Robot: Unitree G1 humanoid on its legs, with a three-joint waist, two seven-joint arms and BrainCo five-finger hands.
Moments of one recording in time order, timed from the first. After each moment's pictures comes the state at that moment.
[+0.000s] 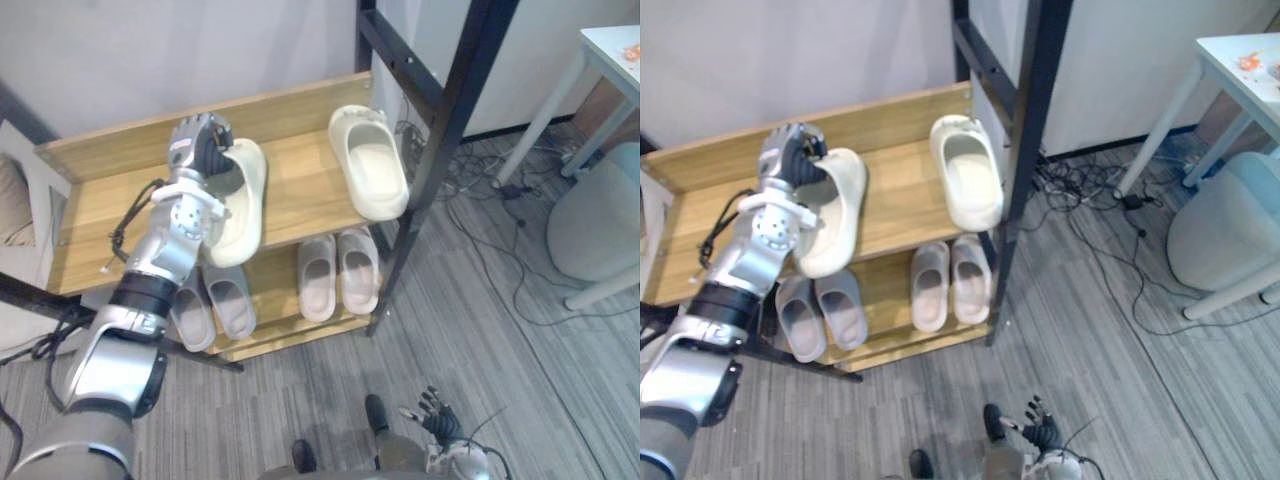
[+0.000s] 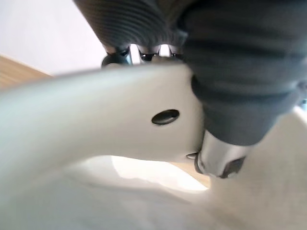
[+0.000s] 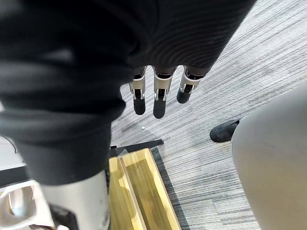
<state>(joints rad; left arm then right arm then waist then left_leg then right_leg) -0.85 0.54 -0.23 0.55 0.48 -0.03 0.28 0.24 -0.07 -0.04 0.65 0.13 -0.13 0.00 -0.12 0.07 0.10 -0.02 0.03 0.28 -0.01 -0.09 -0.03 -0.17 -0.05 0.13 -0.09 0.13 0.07</state>
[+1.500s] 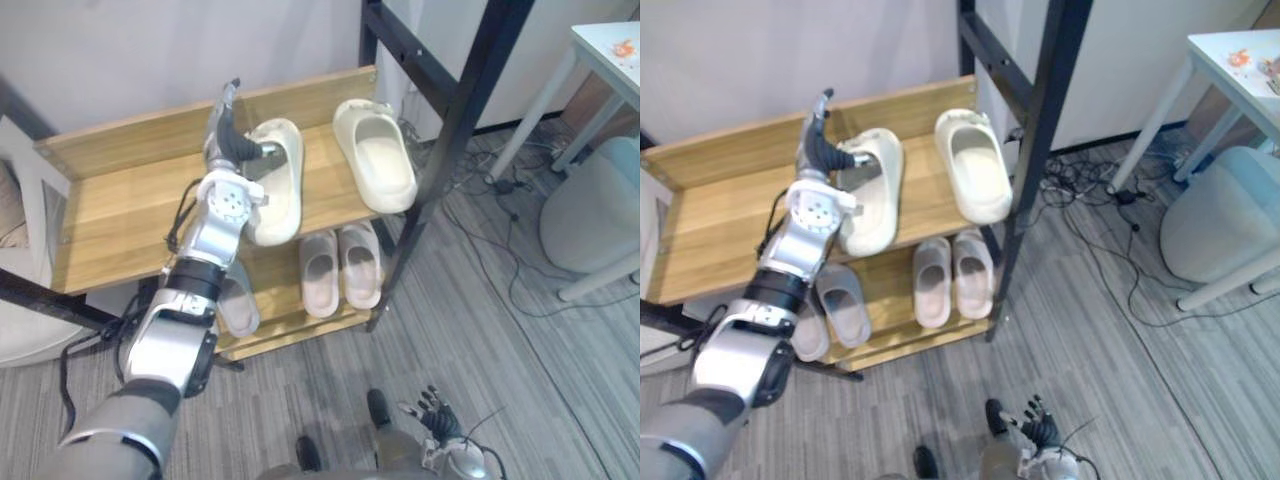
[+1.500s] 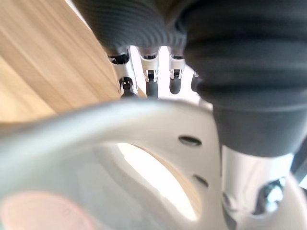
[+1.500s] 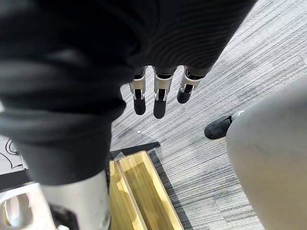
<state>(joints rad) -0.93 0.30 -0.11 0.66 0.28 0.02 0.35 0.20 -0.05 -0.07 0.69 0.16 -0.10 -0.02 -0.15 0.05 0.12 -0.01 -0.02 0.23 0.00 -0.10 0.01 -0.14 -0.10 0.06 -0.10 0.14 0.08</state>
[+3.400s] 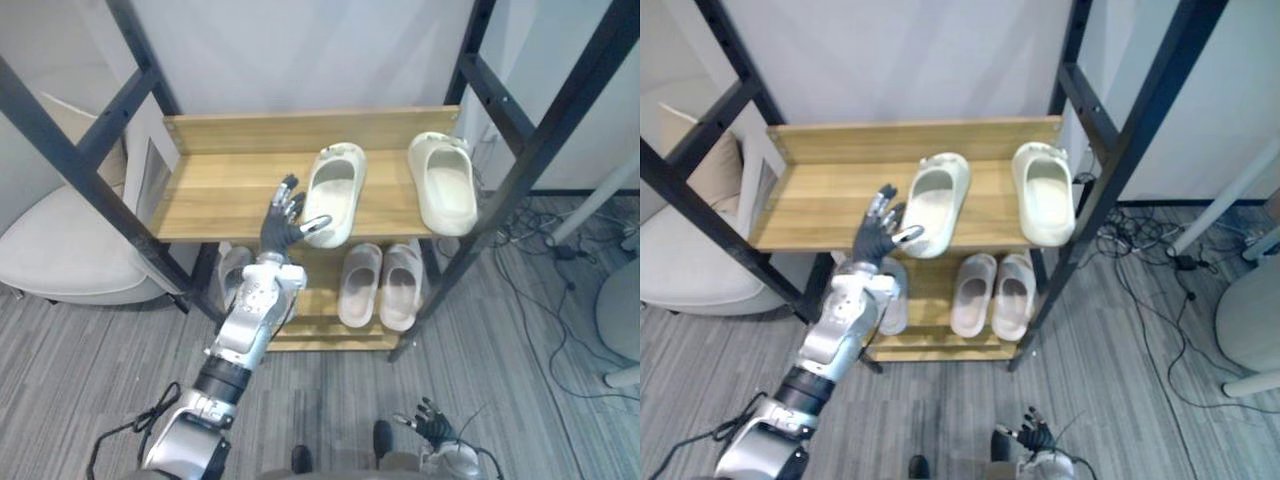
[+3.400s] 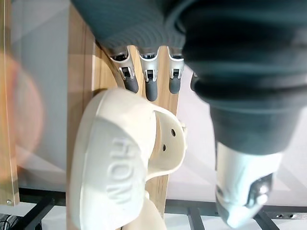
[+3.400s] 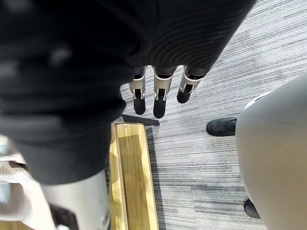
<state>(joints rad) -0.45 0.14 -0.26 0.25 -0.36 -0.11 0.23 0.15 -0.08 0.02 0.80 0.16 -0.06 -0.06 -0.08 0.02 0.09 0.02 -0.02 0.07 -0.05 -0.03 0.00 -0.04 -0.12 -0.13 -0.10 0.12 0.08</state>
